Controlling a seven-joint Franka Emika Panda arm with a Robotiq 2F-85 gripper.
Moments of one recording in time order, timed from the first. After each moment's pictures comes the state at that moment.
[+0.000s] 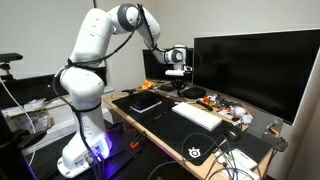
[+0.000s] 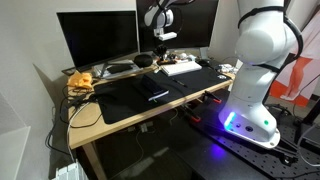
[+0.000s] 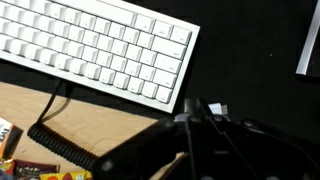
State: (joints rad) arm -0.11 0.48 -0.07 -1.81 -0.07 2.18 -0.15
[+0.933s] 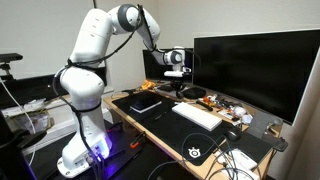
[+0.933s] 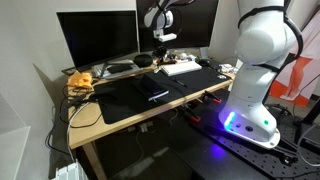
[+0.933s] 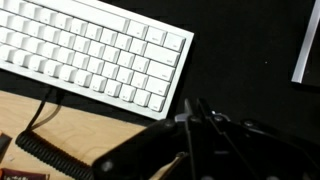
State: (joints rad) arm -0.11 0.48 -0.06 -1.83 -0.07 2.18 -0.15
